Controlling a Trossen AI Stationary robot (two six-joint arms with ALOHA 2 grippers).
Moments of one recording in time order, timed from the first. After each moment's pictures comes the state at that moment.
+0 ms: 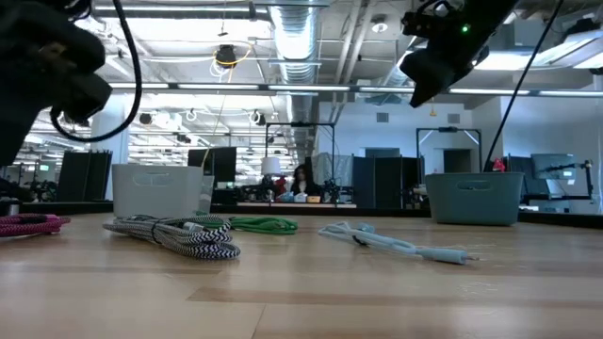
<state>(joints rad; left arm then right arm) -0.46 0.96 0.59 -0.68 0.11 -1.54 0.12 1.33 1.00 -0.83 1.00 0.51</state>
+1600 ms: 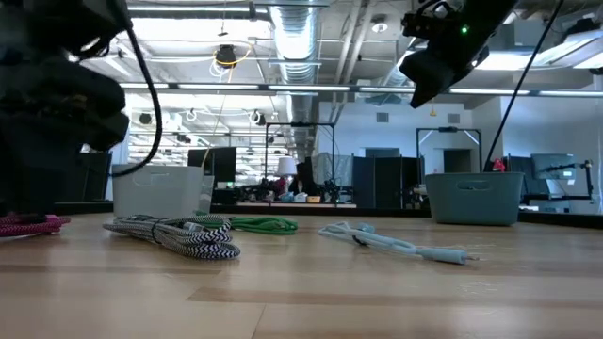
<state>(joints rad) -0.41 1.11 0.49 -0.42 0.05 -1.45 0.11 1.33 1.00 -0.83 0.99 0.52</state>
